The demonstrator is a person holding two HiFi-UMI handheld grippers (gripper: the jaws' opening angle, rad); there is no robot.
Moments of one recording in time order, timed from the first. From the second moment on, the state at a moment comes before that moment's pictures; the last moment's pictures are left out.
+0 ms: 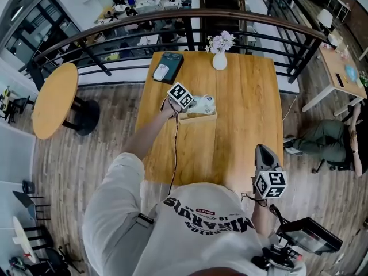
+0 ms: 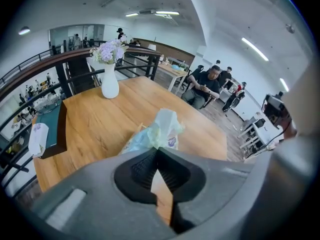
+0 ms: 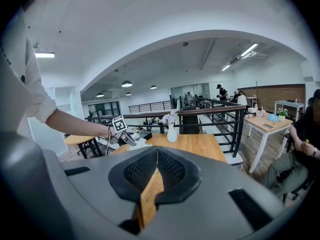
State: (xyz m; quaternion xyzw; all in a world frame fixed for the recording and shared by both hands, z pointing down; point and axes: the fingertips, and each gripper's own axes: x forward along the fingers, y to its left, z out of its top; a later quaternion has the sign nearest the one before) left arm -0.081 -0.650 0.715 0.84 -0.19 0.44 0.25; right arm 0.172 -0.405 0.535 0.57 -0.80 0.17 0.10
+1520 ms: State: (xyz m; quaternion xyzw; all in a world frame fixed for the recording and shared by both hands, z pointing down) left arm -0.098 -0.681 0.886 0.74 -0.22 0.58 0.24; right arm 0.221 -0.427 0.572 0.60 -0.76 0.21 0.13
